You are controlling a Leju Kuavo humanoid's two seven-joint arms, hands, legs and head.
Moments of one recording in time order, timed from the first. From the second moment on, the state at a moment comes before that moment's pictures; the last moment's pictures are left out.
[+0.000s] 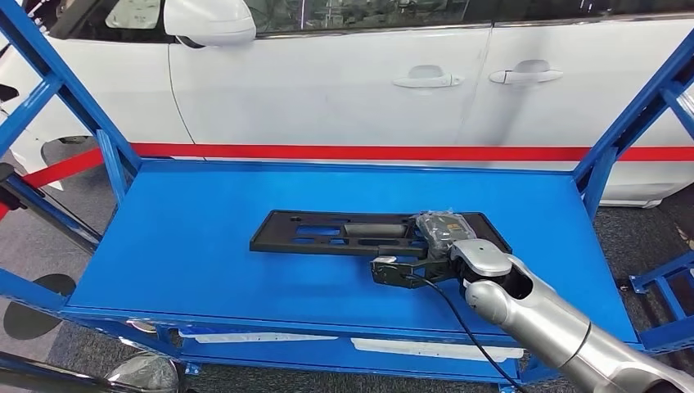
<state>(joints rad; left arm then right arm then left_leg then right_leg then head) -0.08 0.08 -0.31 -0.25 0.13 0.17 -0.35 -0.56 -0.46 0.72 -1.62 0.55 0.46 0.68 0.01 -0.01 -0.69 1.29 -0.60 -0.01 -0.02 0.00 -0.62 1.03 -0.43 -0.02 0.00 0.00</state>
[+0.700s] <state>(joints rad) -0.08 0.08 -0.31 -0.25 0.17 0.24 -0.42 -0.52 -0.45 0.68 -1.75 0.62 0.10 0.58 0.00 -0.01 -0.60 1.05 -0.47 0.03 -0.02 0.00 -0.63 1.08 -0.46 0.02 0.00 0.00</state>
